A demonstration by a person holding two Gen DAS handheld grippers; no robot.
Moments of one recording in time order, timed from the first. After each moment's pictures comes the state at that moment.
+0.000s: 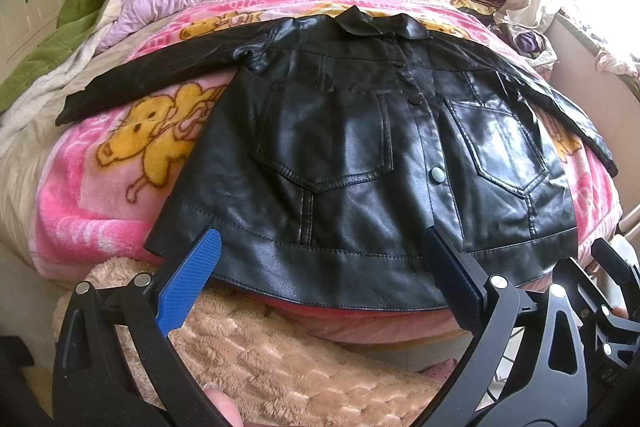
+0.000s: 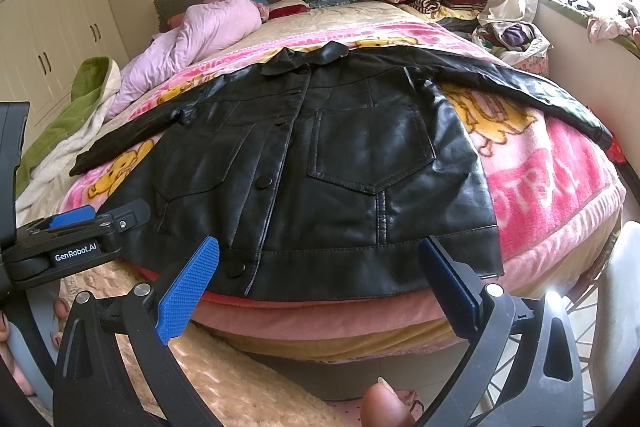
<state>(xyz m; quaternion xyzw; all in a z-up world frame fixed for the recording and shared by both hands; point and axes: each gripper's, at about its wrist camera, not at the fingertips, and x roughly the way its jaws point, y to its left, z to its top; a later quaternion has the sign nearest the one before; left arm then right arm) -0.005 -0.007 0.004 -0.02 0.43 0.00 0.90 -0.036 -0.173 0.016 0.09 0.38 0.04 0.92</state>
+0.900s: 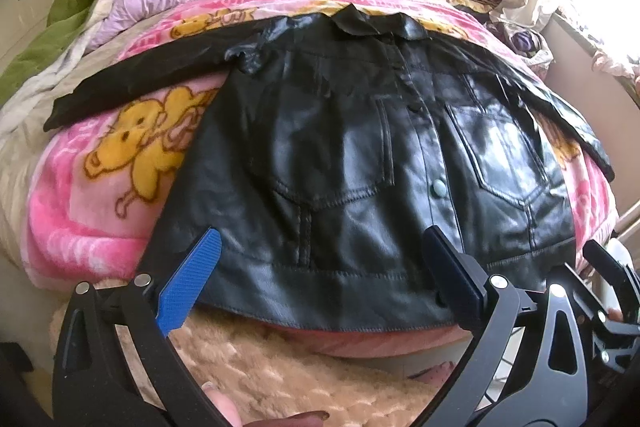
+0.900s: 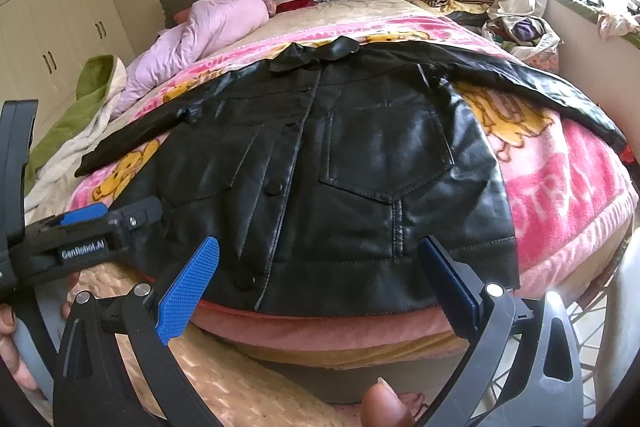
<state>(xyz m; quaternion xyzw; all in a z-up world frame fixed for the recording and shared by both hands) 0.018 0.003 0.003 -0.02 0.44 -0.01 0.90 -0.014 -0.164 0.017 0.10 0.39 0.06 0.92</state>
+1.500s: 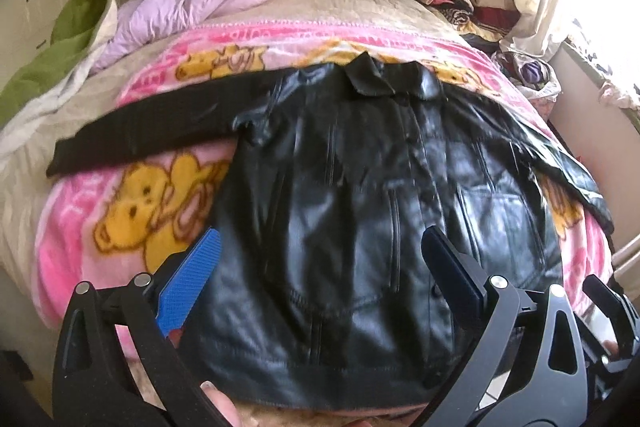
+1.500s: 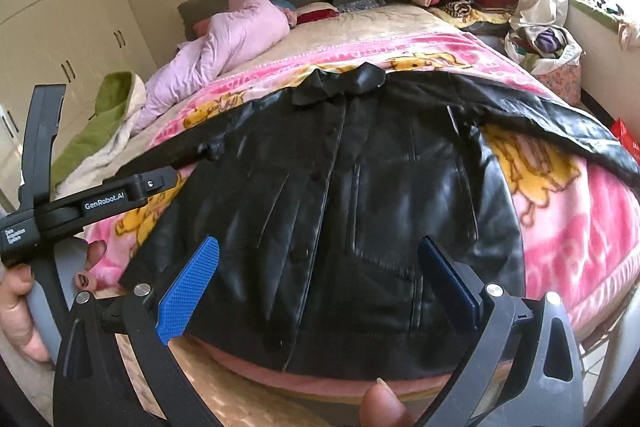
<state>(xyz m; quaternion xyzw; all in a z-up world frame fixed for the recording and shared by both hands) 0.084 0.009 0.057 -0.03 0.41 0.00 0.91 0.038 -0.175 0.065 0.13 0.37 0.10 0.91</state>
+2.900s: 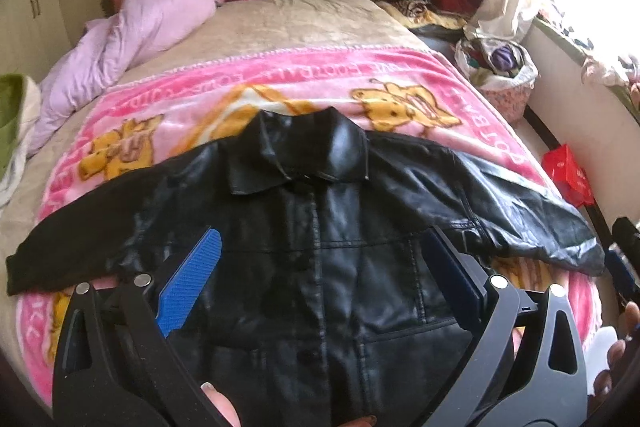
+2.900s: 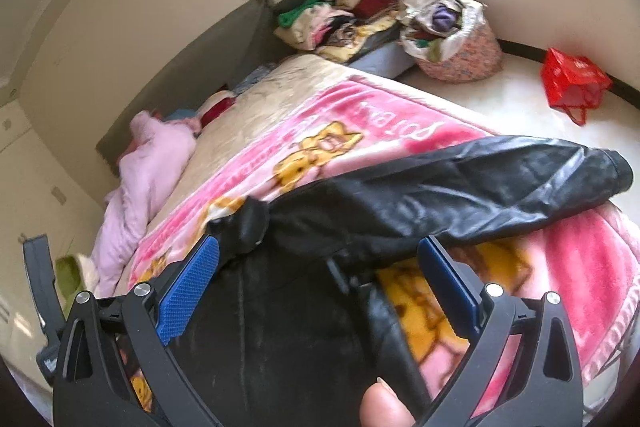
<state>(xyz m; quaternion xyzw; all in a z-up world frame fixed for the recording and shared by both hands) 0.247 -0.134 0.081 0.02 0.41 -0.06 0.91 0.160 -0.365 0.088 0.32 0.29 -0.08 0.90</state>
